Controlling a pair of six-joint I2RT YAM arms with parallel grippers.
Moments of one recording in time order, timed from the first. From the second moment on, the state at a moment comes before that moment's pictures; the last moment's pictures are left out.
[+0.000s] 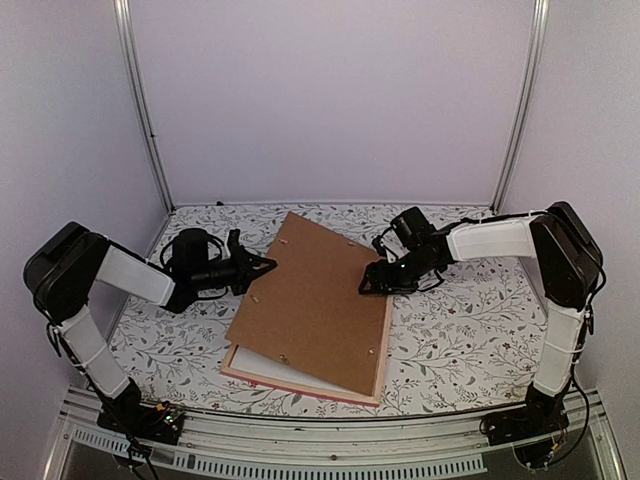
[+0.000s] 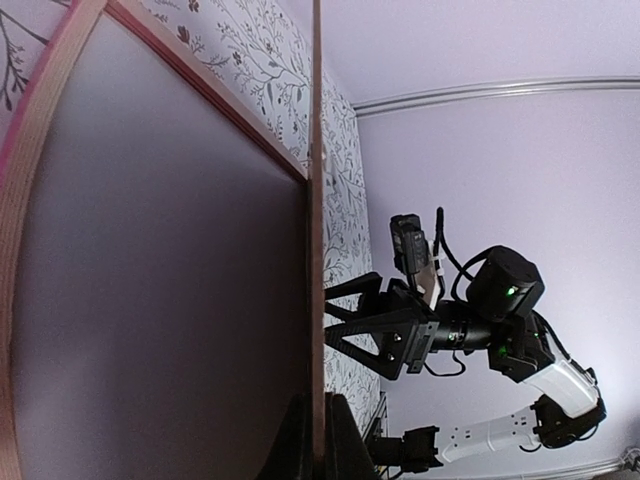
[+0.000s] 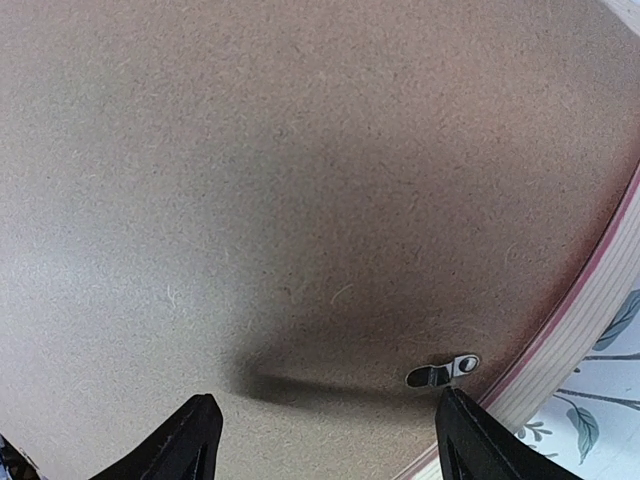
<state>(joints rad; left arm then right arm) -0.43 1.71 0.63 0.78 0.56 -1.16 0.62 1.93 1.25 -0.35 -0.32 0.40</state>
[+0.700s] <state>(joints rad) -0.45 1.75 0.63 0.83 0.55 -1.16 0.62 1.93 1.25 -0.36 -0.31 0.40</state>
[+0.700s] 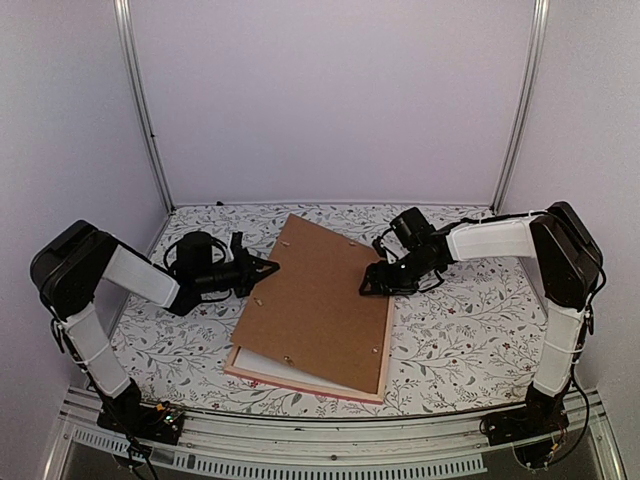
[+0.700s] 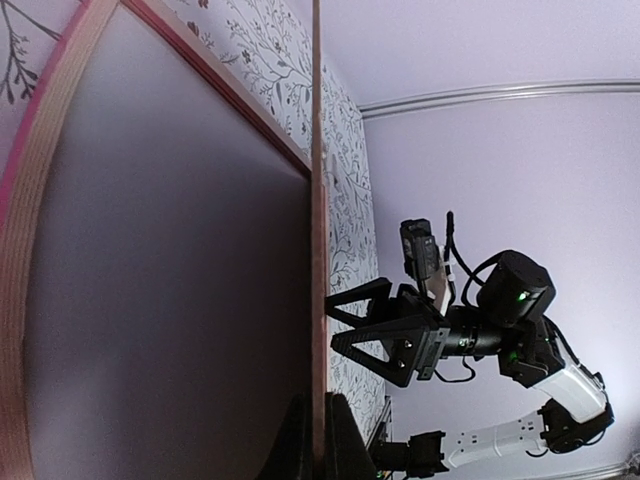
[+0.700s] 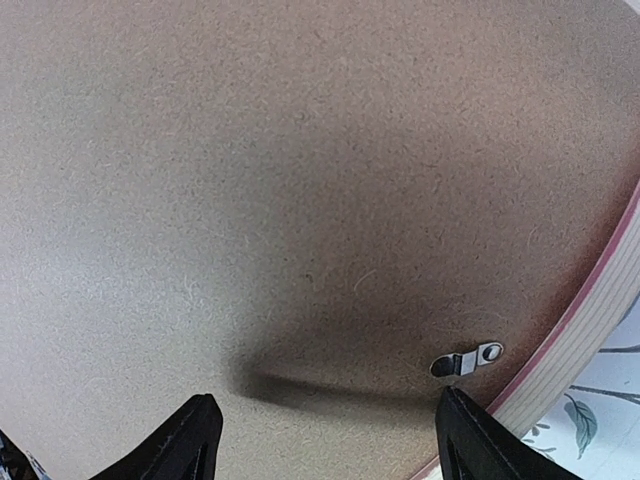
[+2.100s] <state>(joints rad) -0.51 1.77 0.83 0.27 0.40 -0.81 0.61 1.78 1.23 -0.43 -0.21 0.42</state>
